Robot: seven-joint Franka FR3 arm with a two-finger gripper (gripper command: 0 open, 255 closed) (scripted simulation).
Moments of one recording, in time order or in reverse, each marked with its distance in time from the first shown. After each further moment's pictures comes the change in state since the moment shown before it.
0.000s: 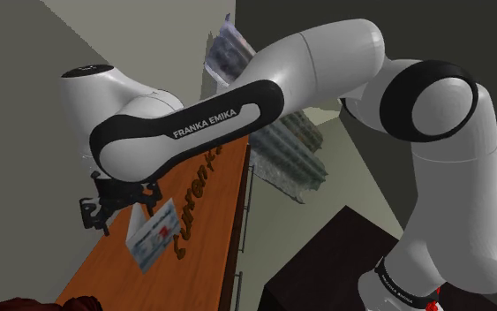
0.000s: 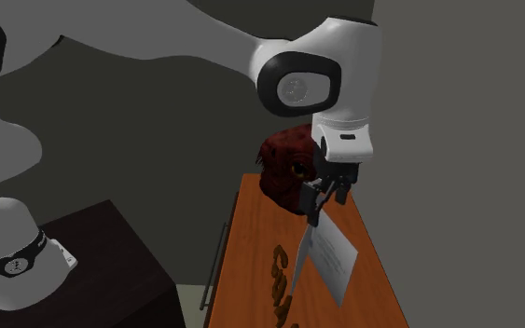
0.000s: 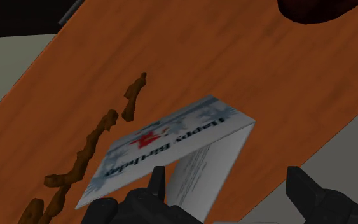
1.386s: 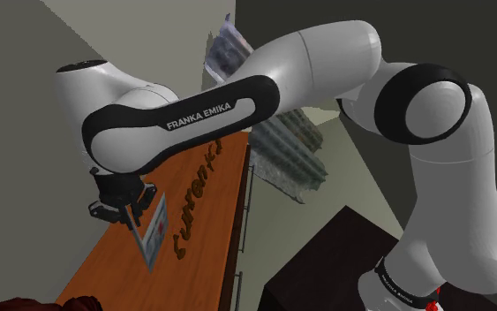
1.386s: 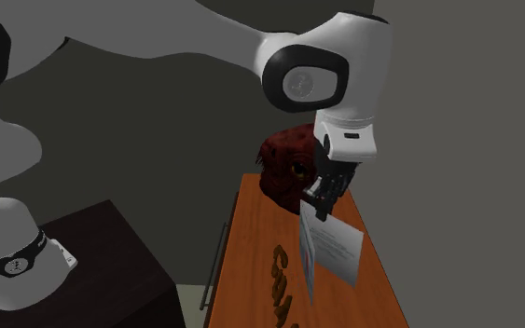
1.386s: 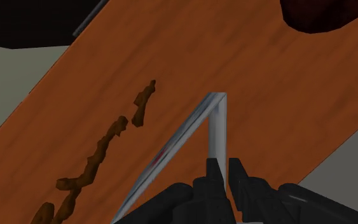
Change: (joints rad) arm 0.011 0.021 -0.011 0.058 0.020 -0.089 -0.013
